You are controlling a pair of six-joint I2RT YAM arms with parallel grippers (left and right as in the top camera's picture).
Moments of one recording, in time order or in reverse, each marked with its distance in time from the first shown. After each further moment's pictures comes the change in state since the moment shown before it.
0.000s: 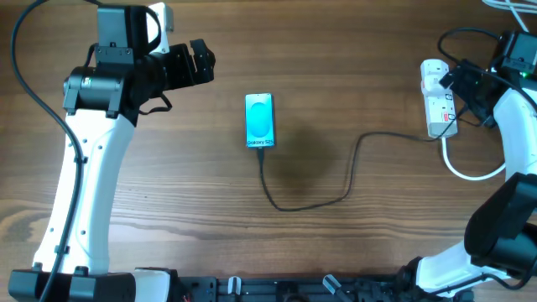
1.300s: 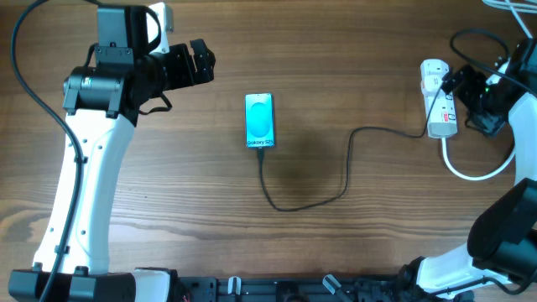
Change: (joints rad) left arm 0.000 0.000 0.000 0.000 0.000 0.000; right arm -0.077 -0.012 0.010 -0.134 -0.161 -0.007
